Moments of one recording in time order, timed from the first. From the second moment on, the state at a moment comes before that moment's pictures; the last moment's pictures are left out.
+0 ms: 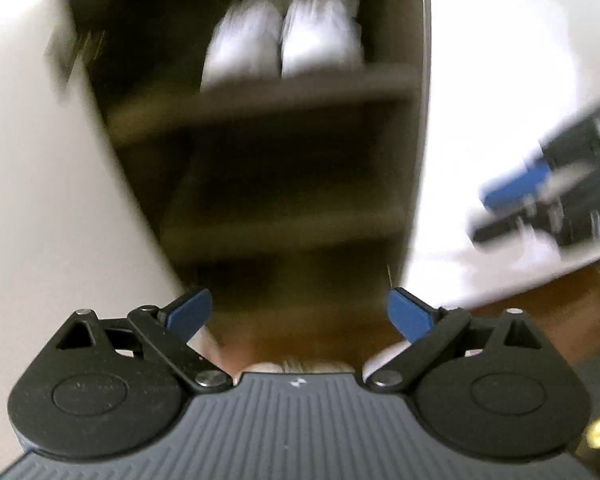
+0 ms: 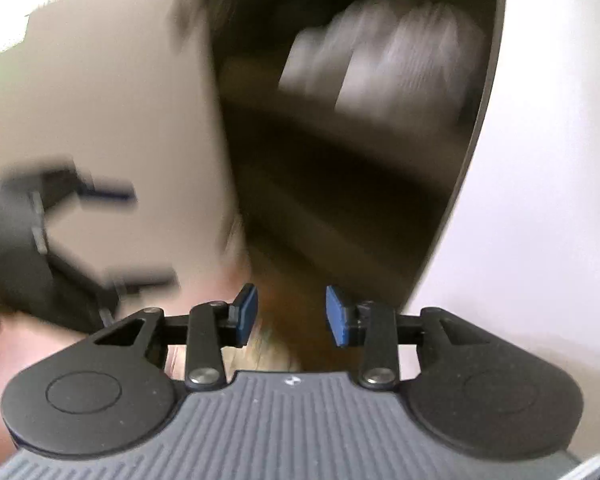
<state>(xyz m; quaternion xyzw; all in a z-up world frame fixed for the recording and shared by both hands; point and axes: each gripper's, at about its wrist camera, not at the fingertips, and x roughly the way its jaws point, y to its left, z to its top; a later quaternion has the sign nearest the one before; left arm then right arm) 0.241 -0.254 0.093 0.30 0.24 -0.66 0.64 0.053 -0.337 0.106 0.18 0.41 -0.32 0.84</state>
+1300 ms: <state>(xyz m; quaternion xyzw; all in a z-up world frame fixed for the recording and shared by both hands) 0.163 -0.098 -0.009 0.32 0.43 -0.48 0.70 0.072 -0.343 -0.050 0.38 0.45 -0.30 0.75</state>
